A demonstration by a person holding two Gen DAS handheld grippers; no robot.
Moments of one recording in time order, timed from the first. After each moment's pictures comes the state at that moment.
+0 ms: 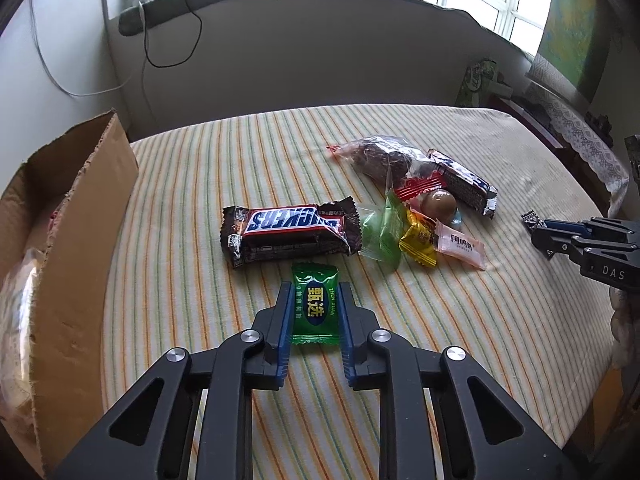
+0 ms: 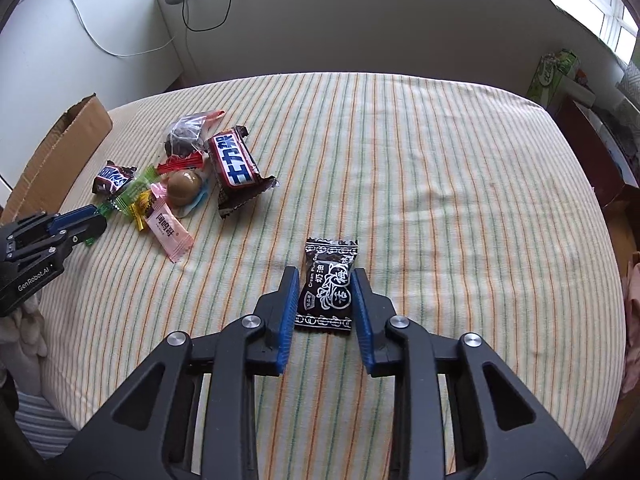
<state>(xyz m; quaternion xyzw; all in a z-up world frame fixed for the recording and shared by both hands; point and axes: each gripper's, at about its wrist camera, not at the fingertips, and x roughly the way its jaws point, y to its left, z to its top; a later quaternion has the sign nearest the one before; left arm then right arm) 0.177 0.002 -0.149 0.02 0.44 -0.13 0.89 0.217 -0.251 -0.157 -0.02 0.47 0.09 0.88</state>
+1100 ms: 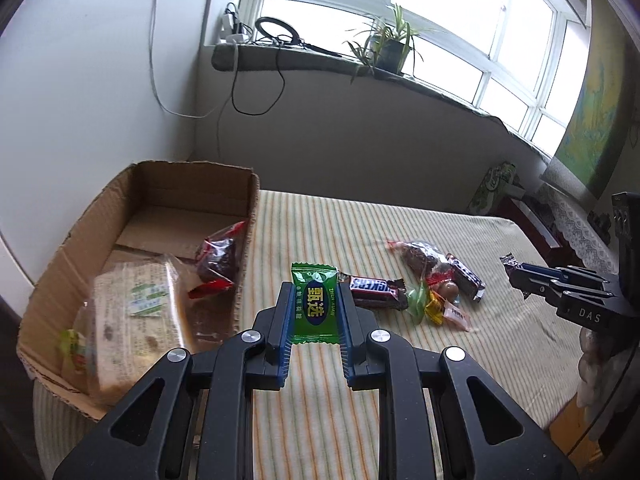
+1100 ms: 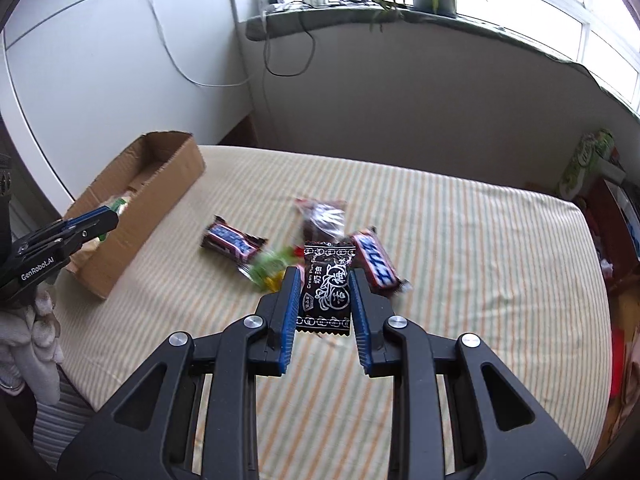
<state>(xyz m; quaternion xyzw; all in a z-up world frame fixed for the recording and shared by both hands) 0.132 0.092 -0.082 -0.09 0.35 -0.07 0.93 0.199 -0.156 -0.081 -0.05 0.39 0.18 0.90</state>
